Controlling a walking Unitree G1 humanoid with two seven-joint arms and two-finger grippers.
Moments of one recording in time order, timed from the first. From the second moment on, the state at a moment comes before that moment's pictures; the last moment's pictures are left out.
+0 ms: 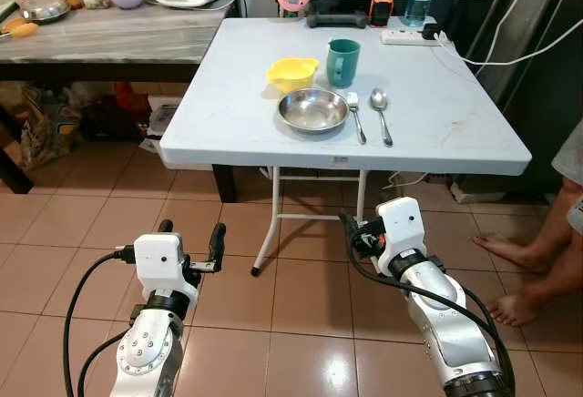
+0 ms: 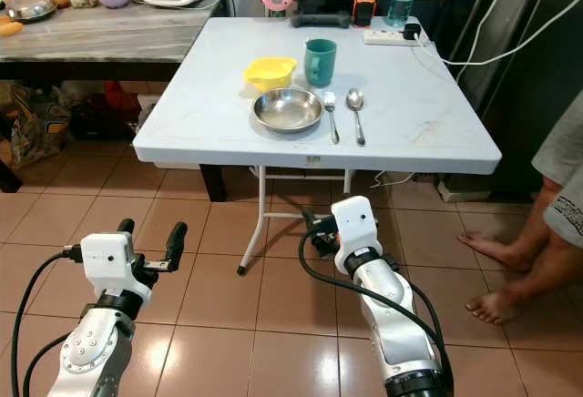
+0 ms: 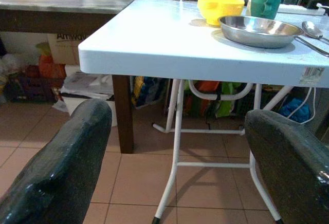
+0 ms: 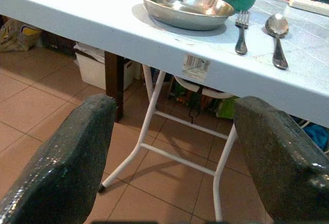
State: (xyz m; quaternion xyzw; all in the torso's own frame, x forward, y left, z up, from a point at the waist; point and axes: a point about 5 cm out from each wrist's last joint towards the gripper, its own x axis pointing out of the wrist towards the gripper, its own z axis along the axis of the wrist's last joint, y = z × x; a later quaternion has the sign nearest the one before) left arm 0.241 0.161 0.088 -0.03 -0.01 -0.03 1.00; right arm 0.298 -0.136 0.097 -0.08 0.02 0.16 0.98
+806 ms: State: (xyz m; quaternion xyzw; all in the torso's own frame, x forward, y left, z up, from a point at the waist) left arm 0.241 0.152 0.091 -0.04 -0.02 -0.06 1.00; right arm 0.298 -0.143 0.098 -0.08 0.01 0.14 0.99
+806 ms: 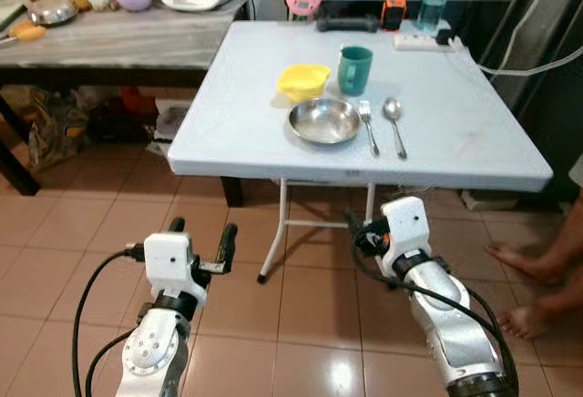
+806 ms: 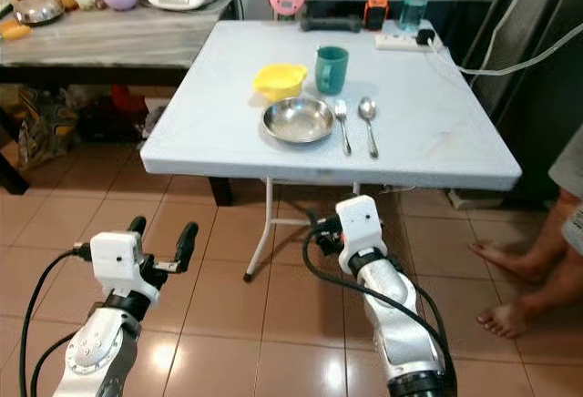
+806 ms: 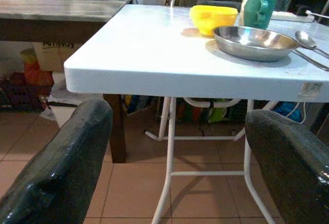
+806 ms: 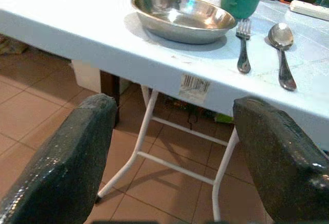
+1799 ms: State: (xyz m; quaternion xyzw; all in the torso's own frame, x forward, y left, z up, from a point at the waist) left arm 0.241 0.147 0.101 -0.03 -0.04 -0.09 1.00; right arm 0.289 -0.161 0.114 -0.08 -0.02 0.09 0.99
